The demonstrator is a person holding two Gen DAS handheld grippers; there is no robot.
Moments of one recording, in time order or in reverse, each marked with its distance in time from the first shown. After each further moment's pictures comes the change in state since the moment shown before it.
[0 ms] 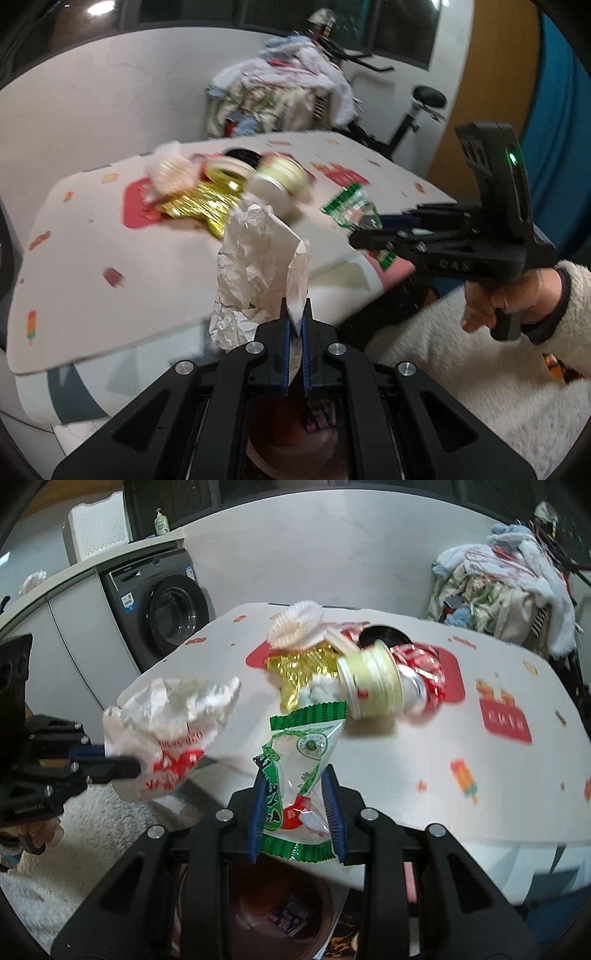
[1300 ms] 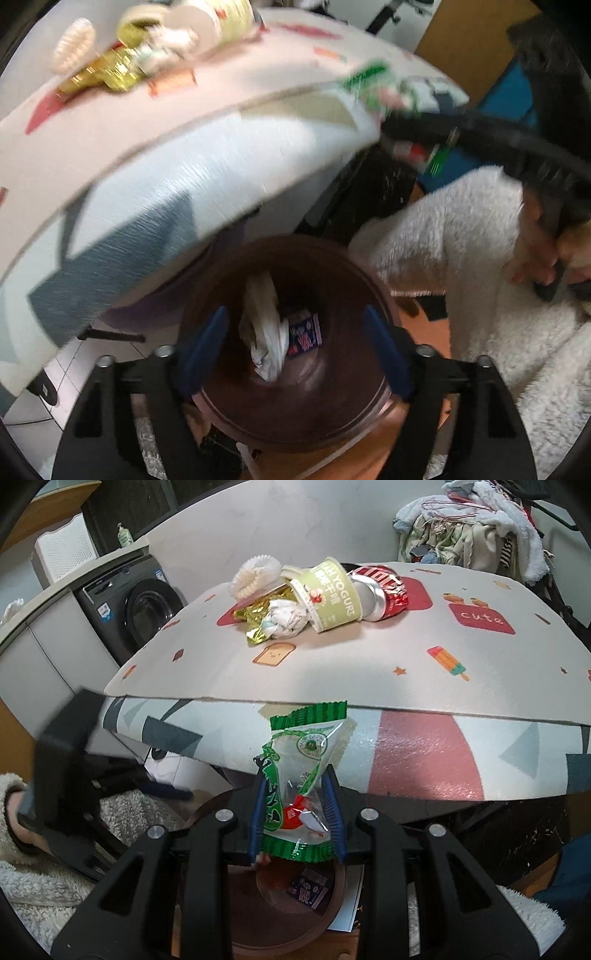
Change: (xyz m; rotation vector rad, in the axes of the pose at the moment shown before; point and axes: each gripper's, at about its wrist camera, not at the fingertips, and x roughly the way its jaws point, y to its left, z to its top) left arm 0.111 -0.014 -0.063 0.060 0.367 -0.097; right arm 0.012 -0.025 -0.075 0.161 0.058 -0.005
